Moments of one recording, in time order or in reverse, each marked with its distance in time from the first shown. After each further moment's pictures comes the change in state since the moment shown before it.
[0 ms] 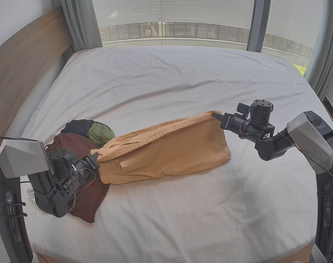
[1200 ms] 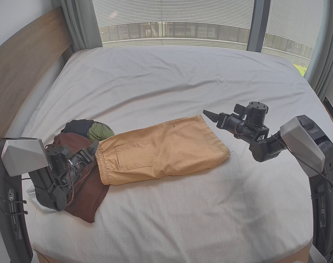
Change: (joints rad) left arm 0.053 0.051 -0.101 -0.001 0.047 -0.005; right arm 0.011 0.081 -0.098 -0.020 -0.086 0.001
